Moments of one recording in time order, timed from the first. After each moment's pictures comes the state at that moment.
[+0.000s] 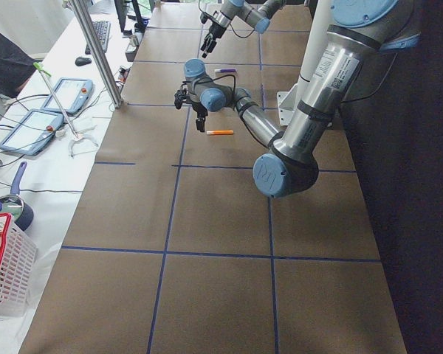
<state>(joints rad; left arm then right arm) -0.73 -2.11 -1.72 -1.54 -2.21 -0.94 0.80 -1.22 1.97 -1.32 1.85 1.05</state>
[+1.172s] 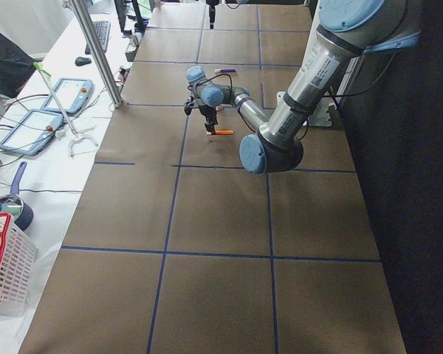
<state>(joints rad) -0.67 -2.24 -1.46 -1.52 -2.20 -0.91 1.08 -1.44 1.98 -1.51 2.24 0.66</state>
